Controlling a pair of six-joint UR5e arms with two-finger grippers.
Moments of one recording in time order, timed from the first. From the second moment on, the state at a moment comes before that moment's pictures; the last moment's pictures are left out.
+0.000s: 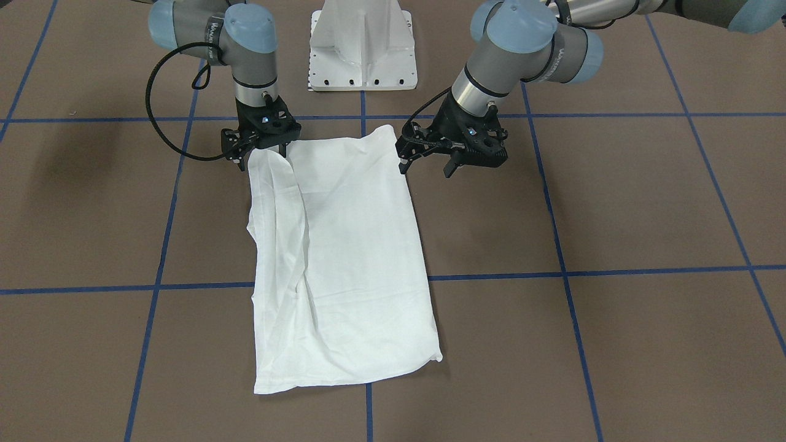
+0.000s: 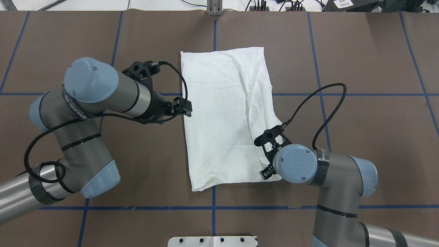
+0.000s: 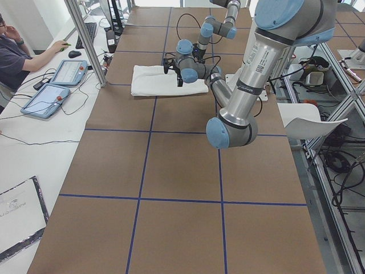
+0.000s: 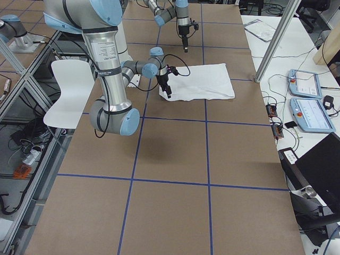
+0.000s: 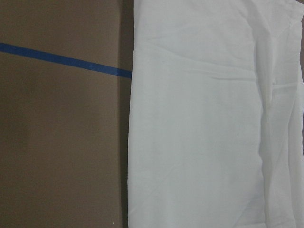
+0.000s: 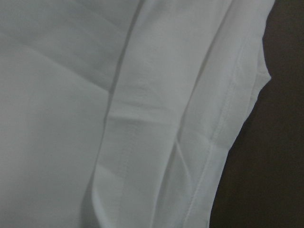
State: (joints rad) left arm -0.61 -2.09 -1.80 -1.94 -1.96 -1.41; right arm 0.33 -1.23 1.91 -1.61 1.56 0.80
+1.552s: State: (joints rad) left arm -0.60 -2.11 -1.84 -1.94 -1.92 -1.42; right arm 0.52 -1.28 2.04 -1.60 1.78 0.77
